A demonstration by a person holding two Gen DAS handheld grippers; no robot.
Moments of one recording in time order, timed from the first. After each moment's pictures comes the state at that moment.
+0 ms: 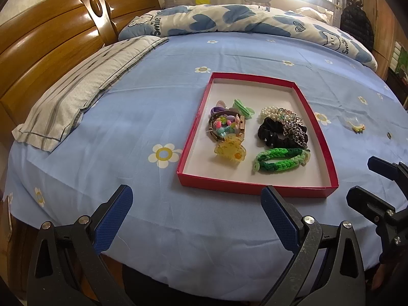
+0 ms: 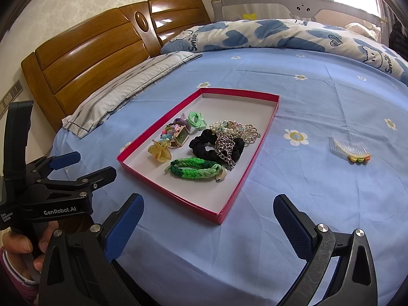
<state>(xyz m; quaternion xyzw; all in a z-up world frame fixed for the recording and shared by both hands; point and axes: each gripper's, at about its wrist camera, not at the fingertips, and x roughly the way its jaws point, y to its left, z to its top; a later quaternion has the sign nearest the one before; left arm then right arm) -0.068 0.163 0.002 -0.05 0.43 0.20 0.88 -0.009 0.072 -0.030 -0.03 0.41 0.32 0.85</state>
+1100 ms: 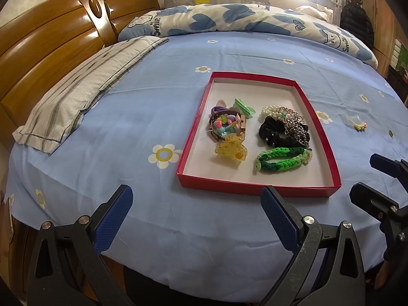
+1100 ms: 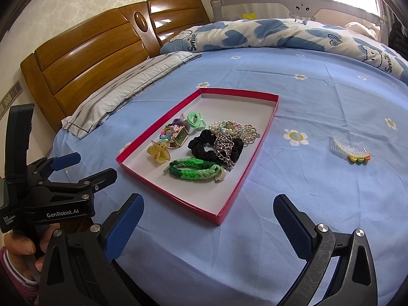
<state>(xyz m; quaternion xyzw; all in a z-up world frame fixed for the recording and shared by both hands) -0.066 0.163 -0.001 -0.04 0.43 0.20 0.88 -0.008 0.071 -0.030 -0.03 0.41 0.32 0.85</state>
